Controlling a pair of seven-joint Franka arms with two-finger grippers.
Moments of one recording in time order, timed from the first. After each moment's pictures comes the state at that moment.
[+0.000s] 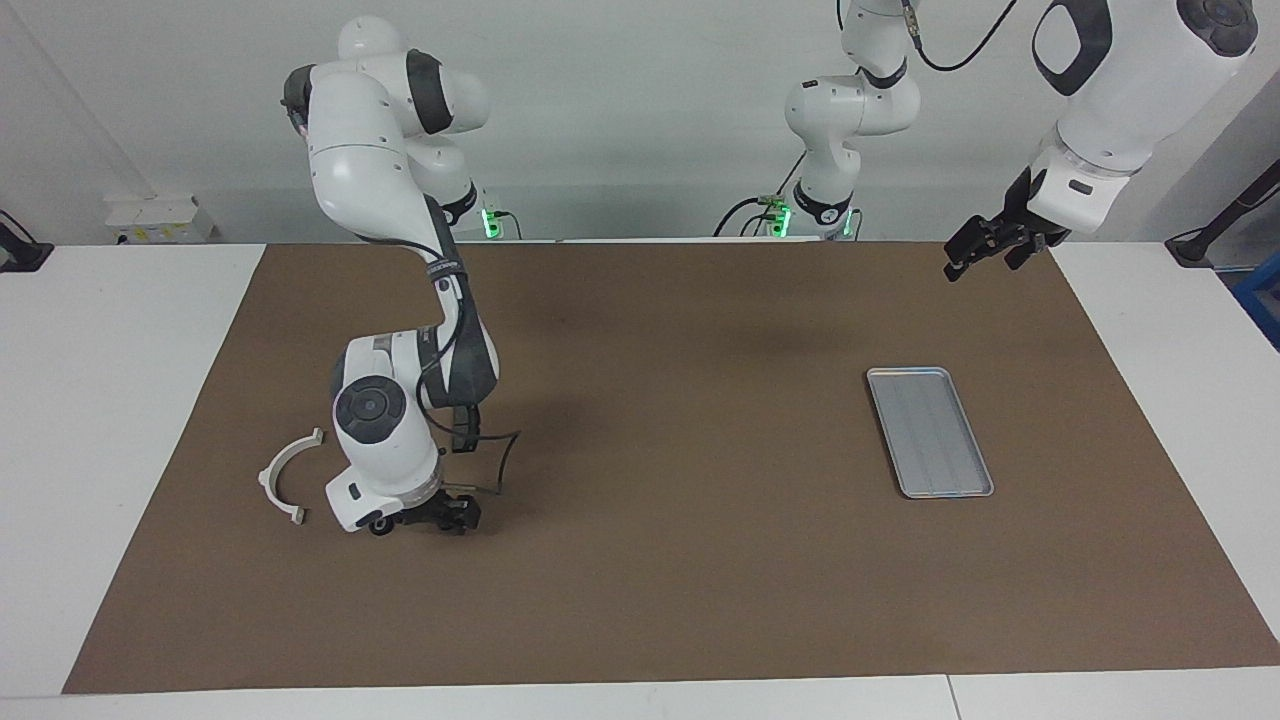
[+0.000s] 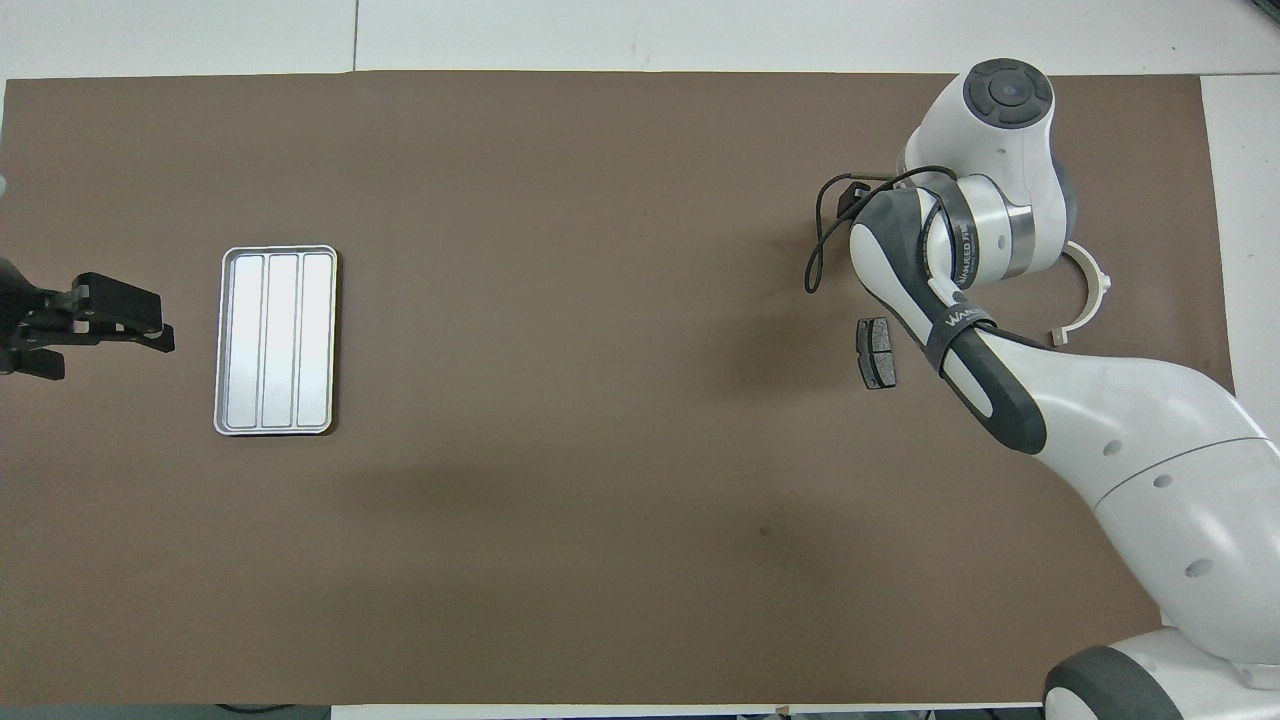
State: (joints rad) left arm -0.02 -0.02 -0.01 -1.63 -0.05 1.50 -0.19; right arm 0.09 0.73 0.05 -1.38 -0.11 2.08 0.38
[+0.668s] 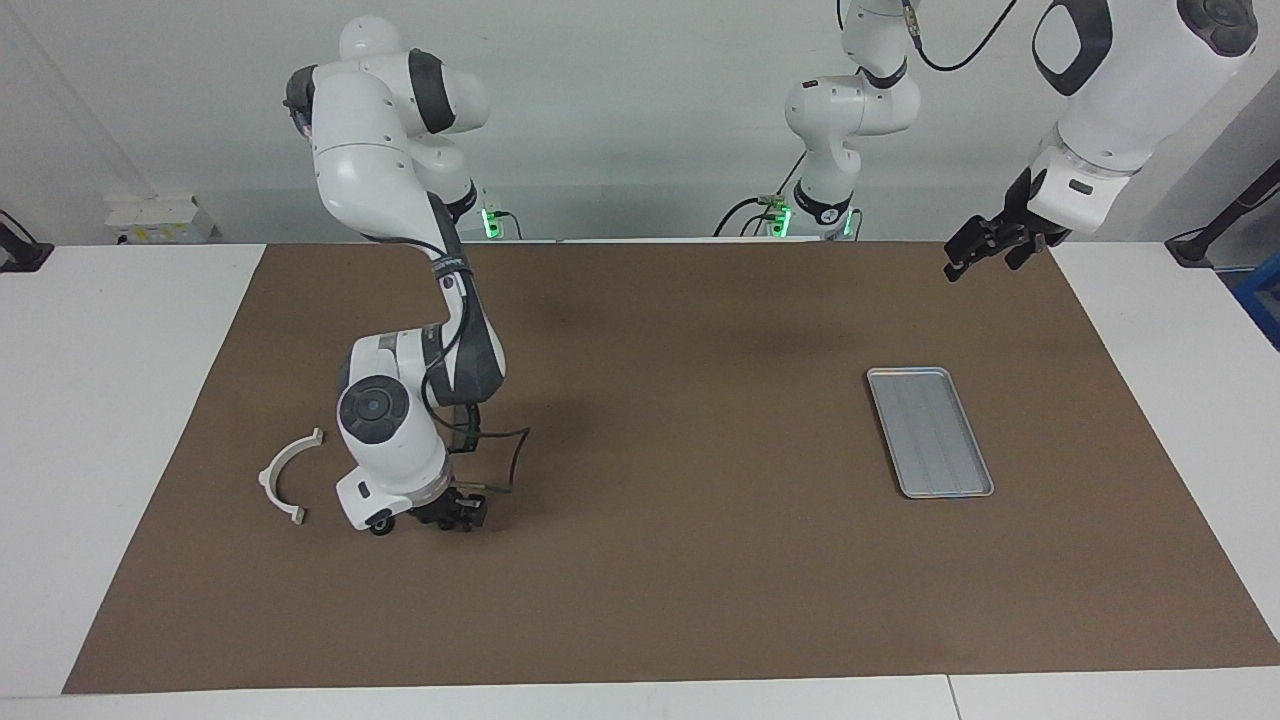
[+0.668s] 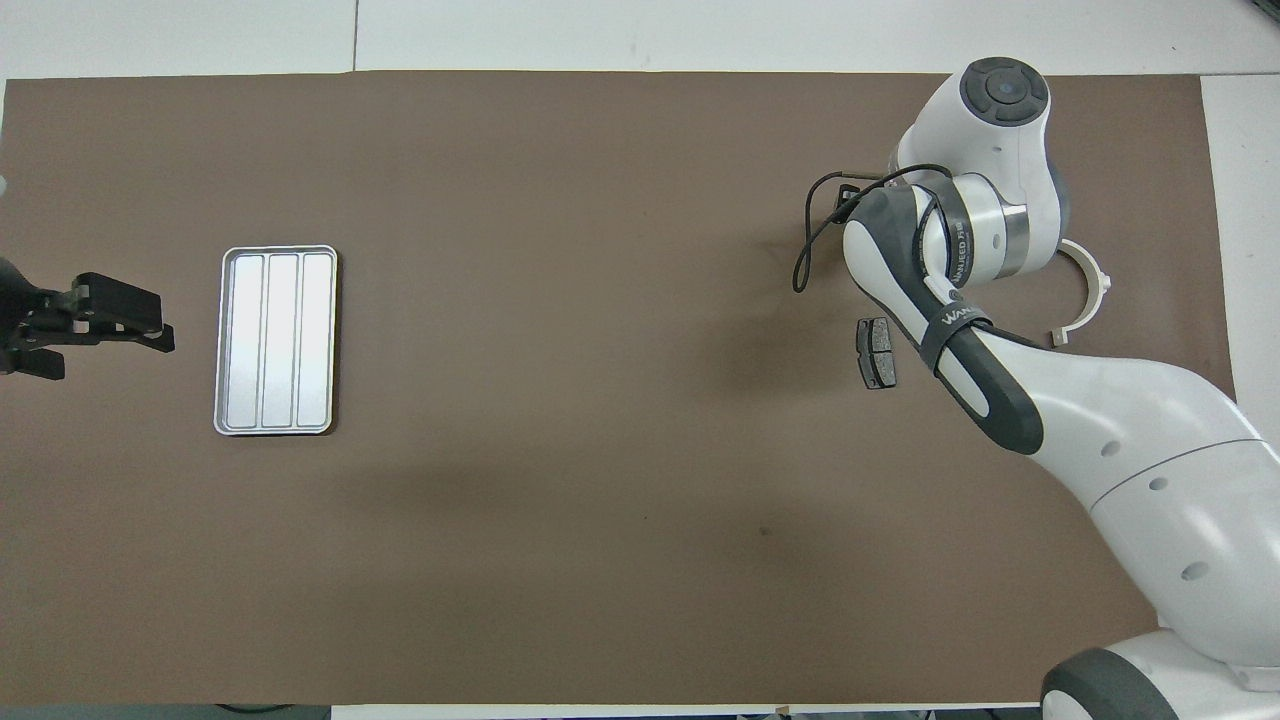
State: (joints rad) left arm -0.02 -0.02 -0.01 -1.63 -0.05 1.50 -0.19; right arm 0.09 0.73 0.06 -1.38 -0.08 2.07 0.39
